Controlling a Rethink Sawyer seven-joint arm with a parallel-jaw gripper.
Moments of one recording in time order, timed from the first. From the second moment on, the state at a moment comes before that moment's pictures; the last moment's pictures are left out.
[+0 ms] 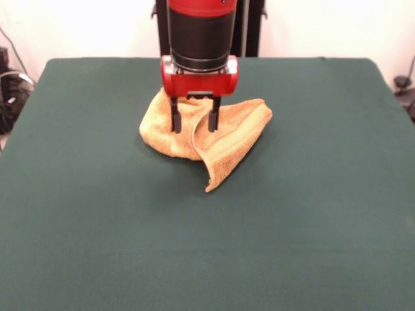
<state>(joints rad) -0.32 -0.56 0.11 1.54 -0.25 0.58 1.57</state>
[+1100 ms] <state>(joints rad) -0.32 -0.49 0.10 1.55 -0.25 0.52 1.57</state>
